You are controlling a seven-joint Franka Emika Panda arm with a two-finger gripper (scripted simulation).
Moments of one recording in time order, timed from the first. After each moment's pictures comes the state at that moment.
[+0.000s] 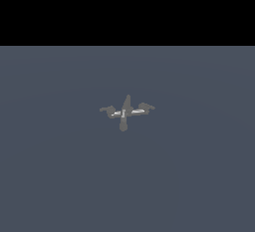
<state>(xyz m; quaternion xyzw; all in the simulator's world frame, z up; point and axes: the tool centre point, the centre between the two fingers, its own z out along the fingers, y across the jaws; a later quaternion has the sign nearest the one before) -0.178 0.073 0.366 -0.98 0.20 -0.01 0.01</state>
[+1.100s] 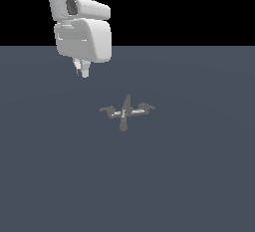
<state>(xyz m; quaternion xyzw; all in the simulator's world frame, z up) -0.066 0.116 0.225 -0.93 0.38 0.00 0.01</state>
